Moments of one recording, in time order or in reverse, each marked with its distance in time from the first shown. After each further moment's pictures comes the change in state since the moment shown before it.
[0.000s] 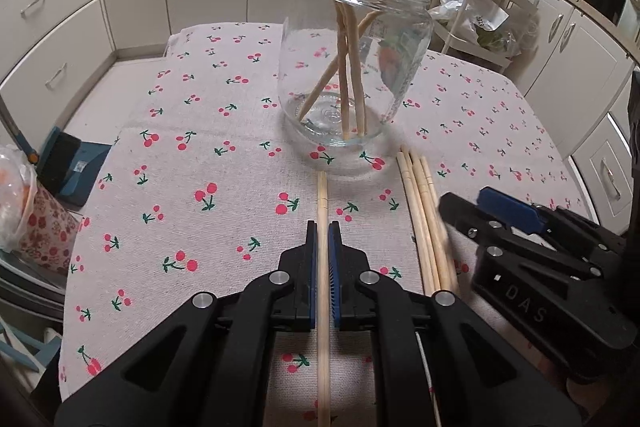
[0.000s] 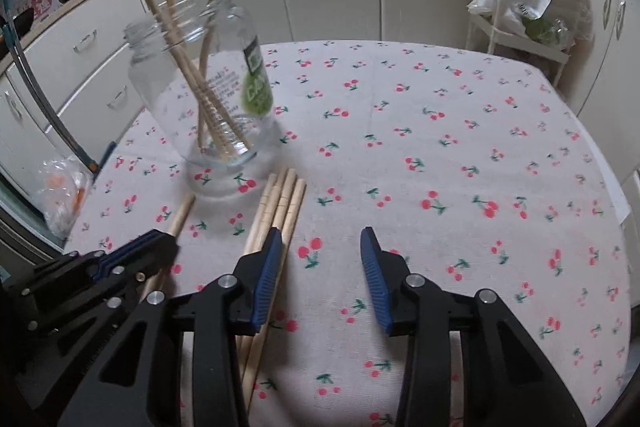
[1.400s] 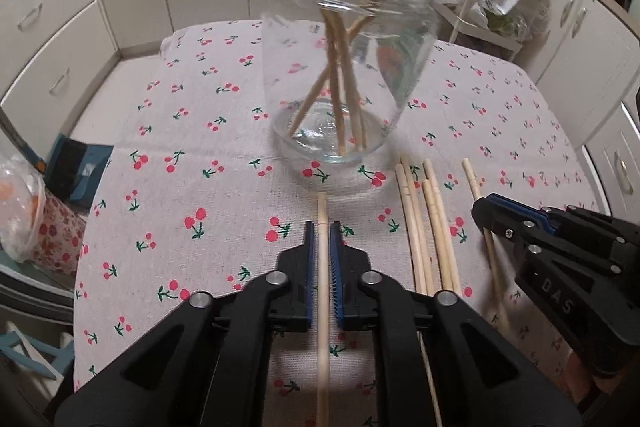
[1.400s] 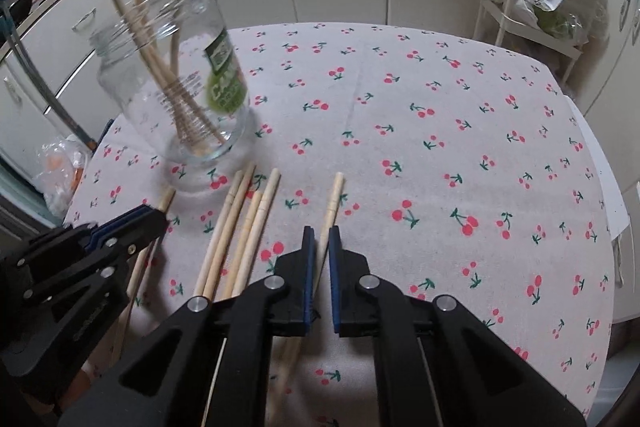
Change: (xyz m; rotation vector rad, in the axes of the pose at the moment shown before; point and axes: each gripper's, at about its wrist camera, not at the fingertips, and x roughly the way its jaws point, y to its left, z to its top) left arm 0.015 -0.019 0.020 0.031 0.062 0.059; right arm 0.003 -0.016 0.015 -0.045 0.107 0.078
